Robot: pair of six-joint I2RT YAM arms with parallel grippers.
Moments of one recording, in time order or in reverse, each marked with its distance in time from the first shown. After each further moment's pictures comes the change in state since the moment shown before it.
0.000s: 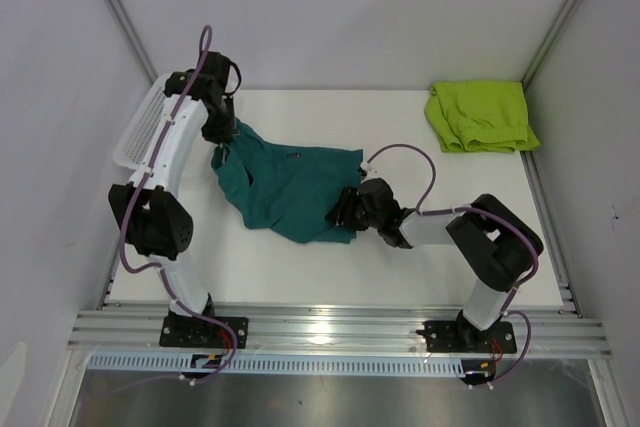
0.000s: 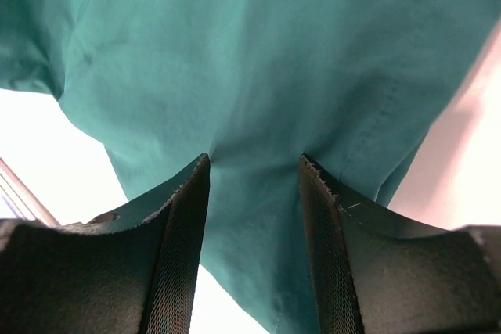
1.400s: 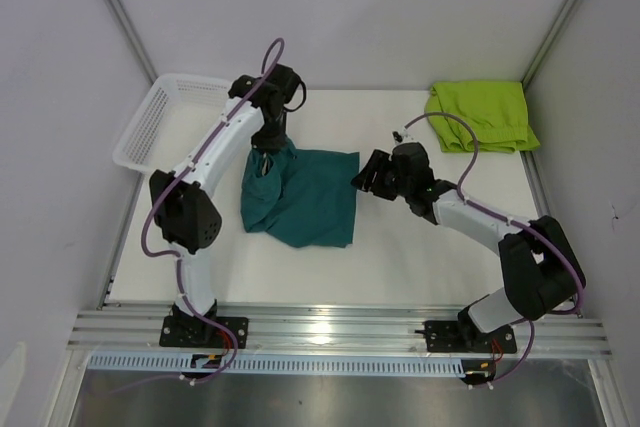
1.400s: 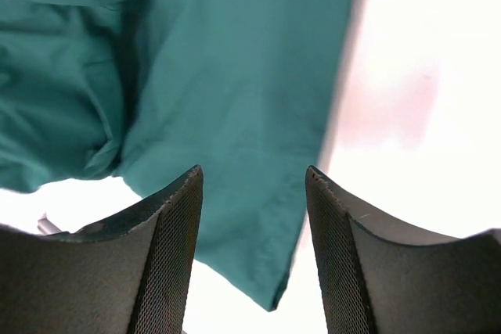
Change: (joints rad) left arm -0.304 0.138 0.114 -0.104 -0.148 -0.138; right arm -0.198 -0.244 0.151 -0.358 -0.048 -0.058
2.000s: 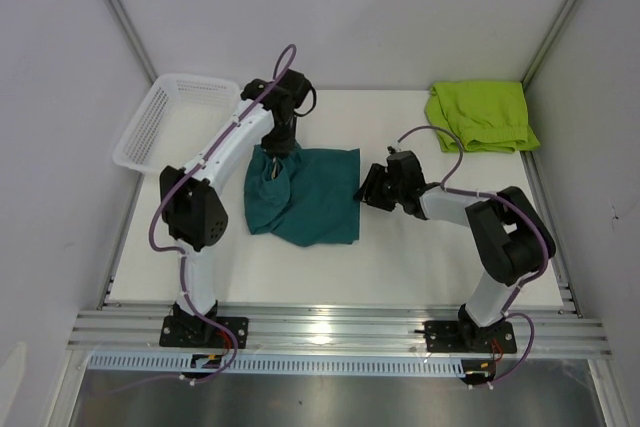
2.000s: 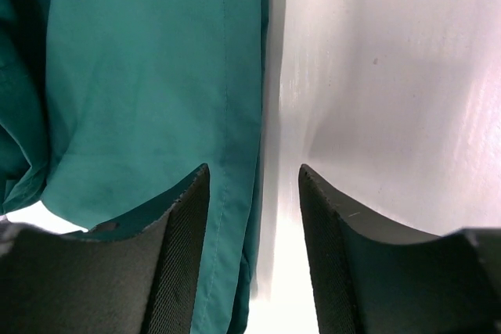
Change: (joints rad) left arm -0.039 0.042 0.000 0.019 0.027 -0.012; right arm -0.052 0.224 -0.021 0.076 -0.060 -0.013
